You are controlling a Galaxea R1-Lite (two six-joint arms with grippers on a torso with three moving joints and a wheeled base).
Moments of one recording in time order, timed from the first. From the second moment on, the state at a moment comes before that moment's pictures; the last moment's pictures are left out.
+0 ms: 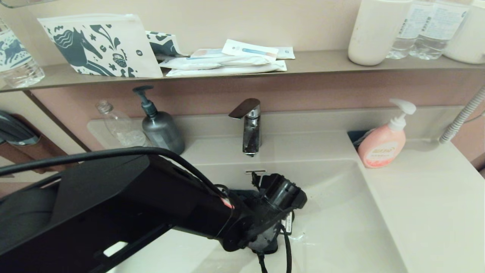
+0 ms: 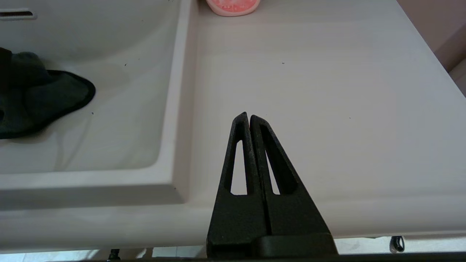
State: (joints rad) left arm -0.93 2.19 -1.24 -0.09 0.44 -0.52; right arm 0.00 0.00 0.00 0.01 0.00 0.00
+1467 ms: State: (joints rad) left arm -0.55 2.17 -0.98 -0.24 0.59 -0.24; right arm 0.00 0.00 0.00 0.01 0.00 0.00
